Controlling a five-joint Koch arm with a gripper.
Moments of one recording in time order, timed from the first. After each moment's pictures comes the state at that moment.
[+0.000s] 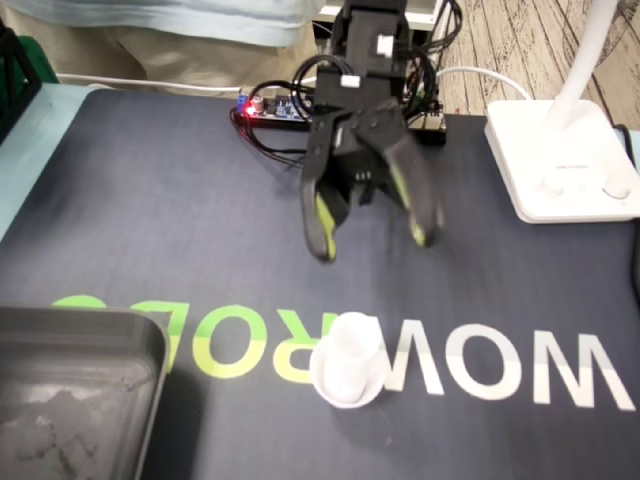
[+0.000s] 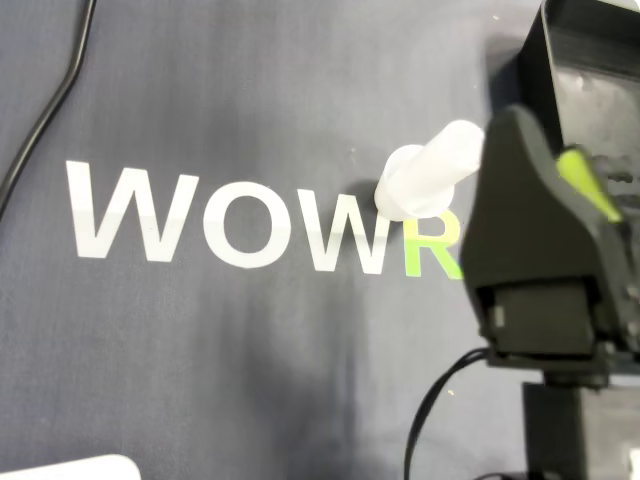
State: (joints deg) arm 1.7 133.1 168.8 -40.4 -71.7
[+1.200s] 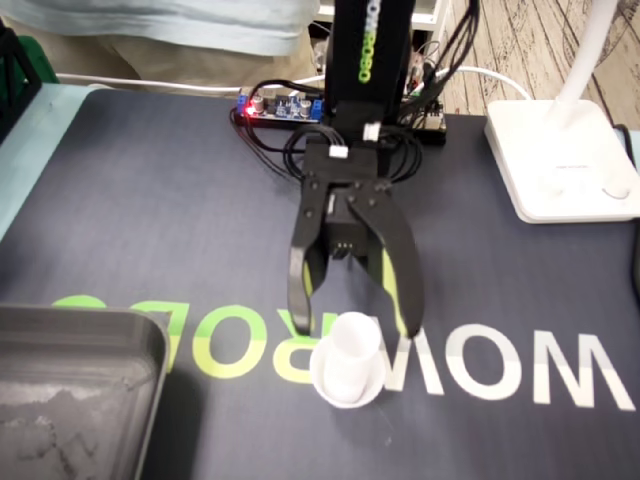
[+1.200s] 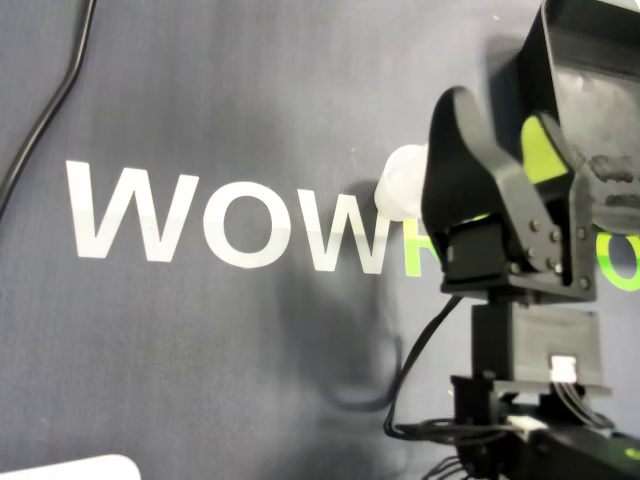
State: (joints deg) arm 2.5 88.1 163.8 -79.0 -81.5
